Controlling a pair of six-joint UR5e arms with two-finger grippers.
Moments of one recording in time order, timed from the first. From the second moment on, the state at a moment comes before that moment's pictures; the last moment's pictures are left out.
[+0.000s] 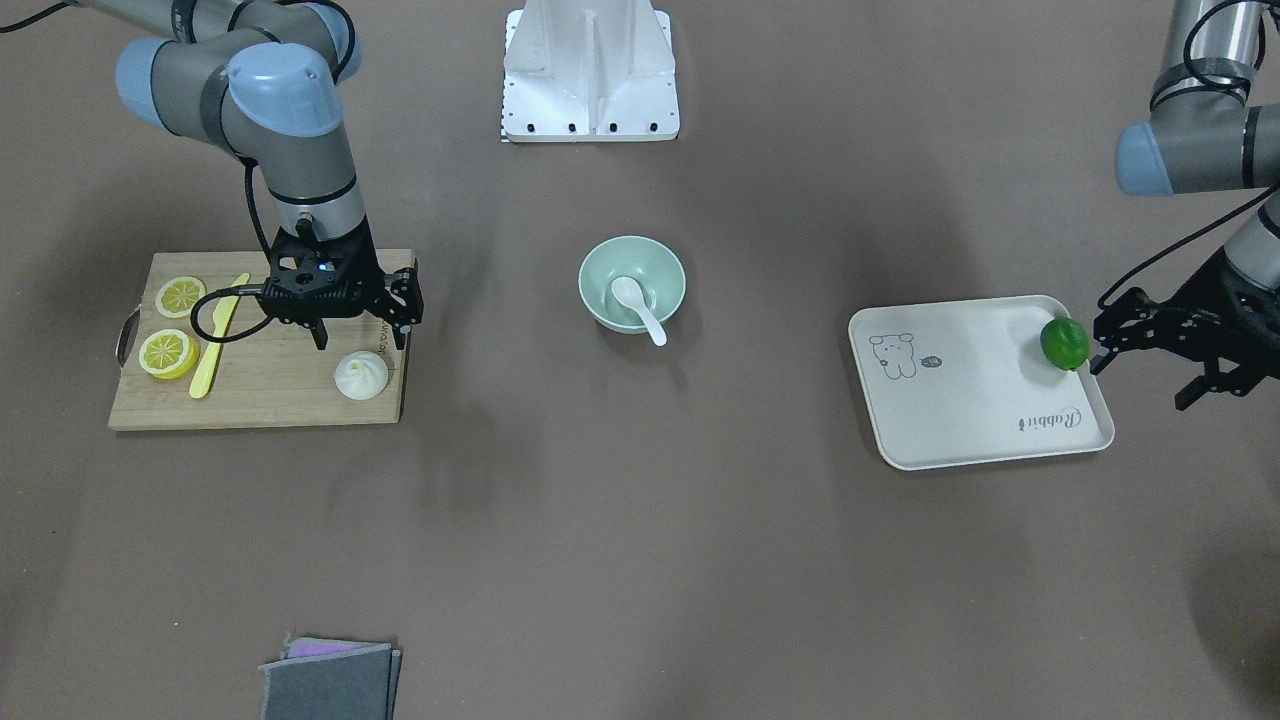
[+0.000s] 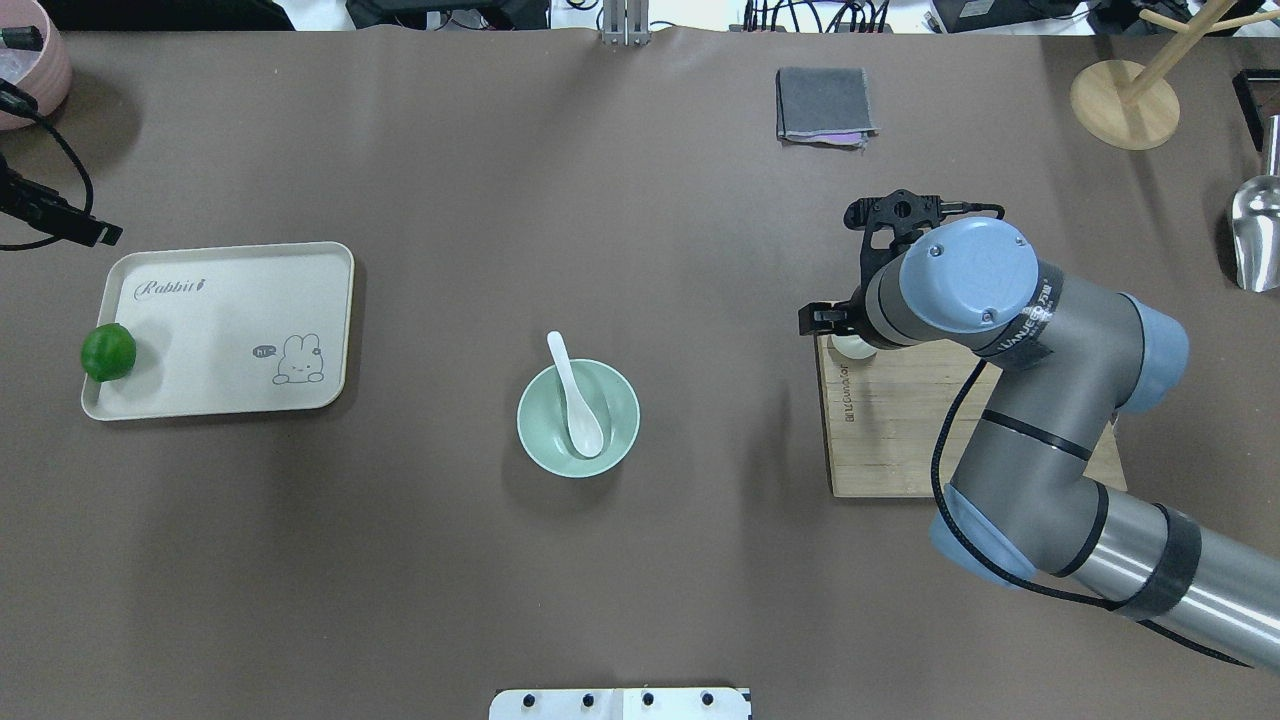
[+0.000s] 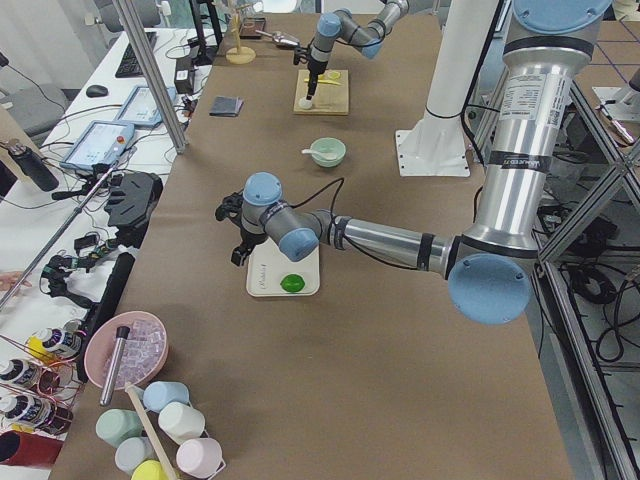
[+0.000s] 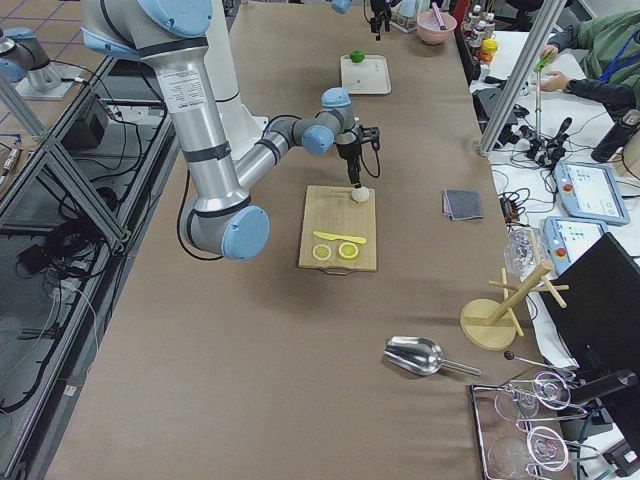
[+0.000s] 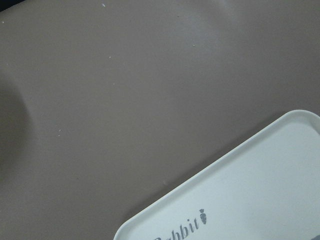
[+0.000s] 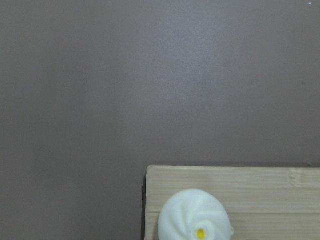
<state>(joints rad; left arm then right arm) -1.17 -1.71 -1.56 -2.19 -2.21 -0.25 0.61 -1.20 1.80 -1.42 1.67 1.10</state>
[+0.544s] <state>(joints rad) -1.18 -1.70 -1.56 -2.19 -2.21 -0.25 0.61 -1.19 1.69 -1.30 1.64 1.08</state>
